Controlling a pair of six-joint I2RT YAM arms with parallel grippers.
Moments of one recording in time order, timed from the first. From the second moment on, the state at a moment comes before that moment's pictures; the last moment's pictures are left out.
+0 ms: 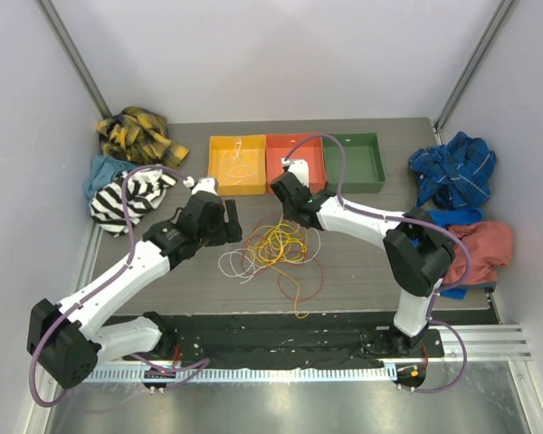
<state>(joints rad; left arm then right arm) -0.63 1.12 0.88 -0.55 -0.24 -0.63 0.76 1.81 1.26 -0.33 0.49 0.49</state>
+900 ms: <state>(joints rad) -0.68 1.43 1.05 -0.41 -0.11 -0.68 0.77 1.21 1.06 -0.48 0.49 0.53</state>
